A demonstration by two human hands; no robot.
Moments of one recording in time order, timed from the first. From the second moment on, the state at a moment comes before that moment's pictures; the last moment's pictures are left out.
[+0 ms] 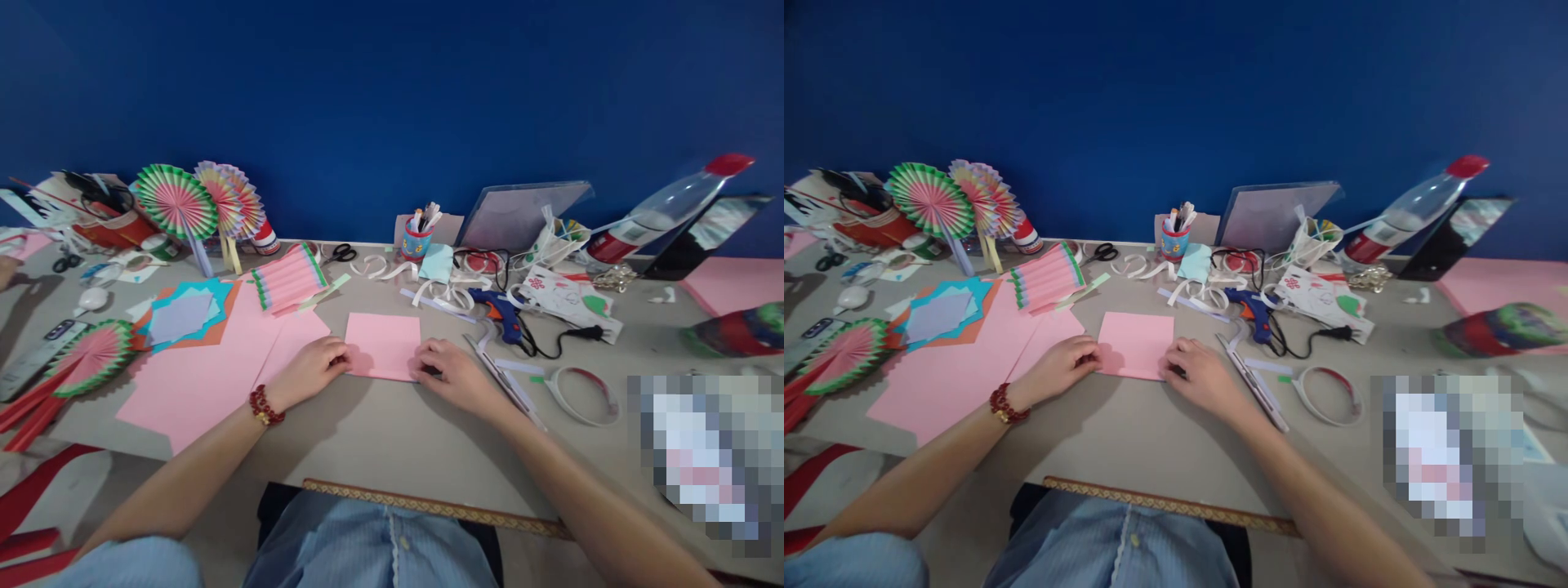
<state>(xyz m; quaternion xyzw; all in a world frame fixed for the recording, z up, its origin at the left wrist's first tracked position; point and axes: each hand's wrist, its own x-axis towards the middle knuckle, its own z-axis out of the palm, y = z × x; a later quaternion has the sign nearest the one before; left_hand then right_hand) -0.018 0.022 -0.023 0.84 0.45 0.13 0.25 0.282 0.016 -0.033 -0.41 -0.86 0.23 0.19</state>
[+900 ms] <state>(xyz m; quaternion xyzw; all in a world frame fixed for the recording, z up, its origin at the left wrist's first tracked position) -0.021 0.020 -0.029 0.84 0.45 0.15 0.25 0.282 0.015 -0.035 -0.42 -0.86 0.21 0.18</state>
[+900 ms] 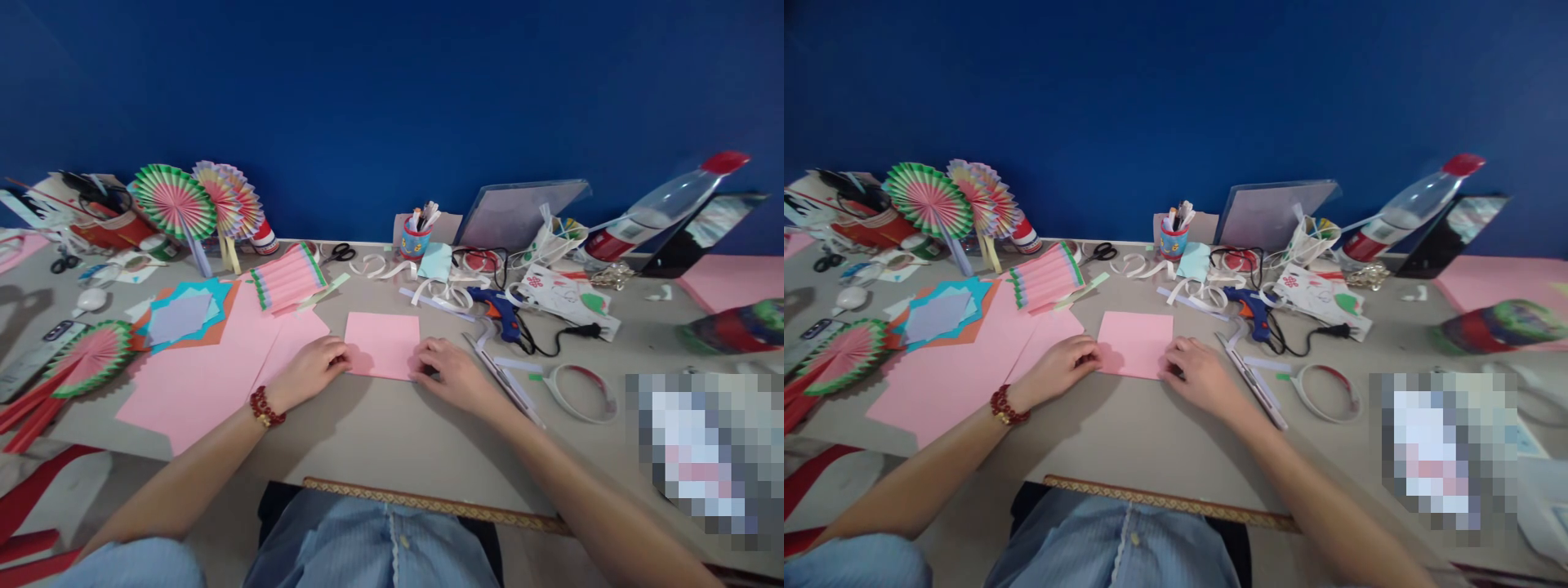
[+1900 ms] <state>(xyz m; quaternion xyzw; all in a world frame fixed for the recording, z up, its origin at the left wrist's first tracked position) -0.017 0.011 -0.030 0.94 0.34 0.05 0.09 0.280 0.003 -0.041 -0.40 -0.89 0.13 0.16</state>
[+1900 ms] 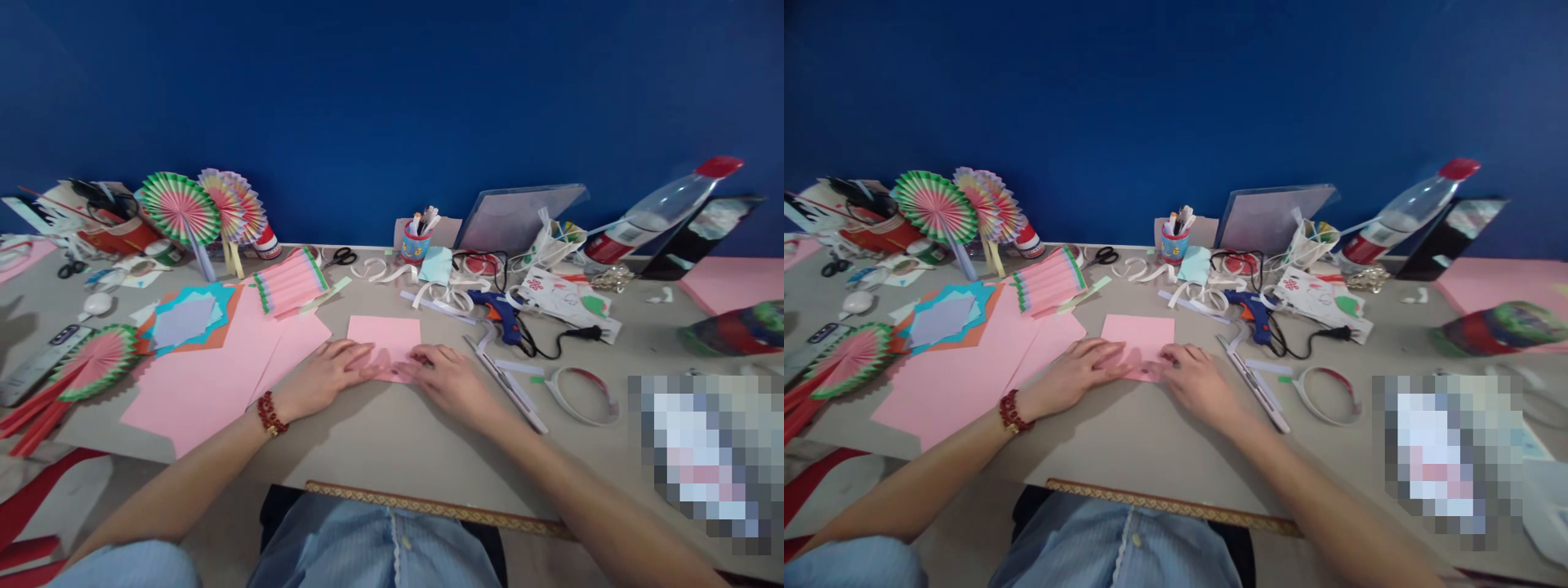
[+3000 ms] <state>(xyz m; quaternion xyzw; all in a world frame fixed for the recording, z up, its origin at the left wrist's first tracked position) -0.066 -0.017 -0.035 0.92 0.37 0.05 0.12 0.285 -0.014 -0.024 -0.37 -0.92 0.03 0.14</state>
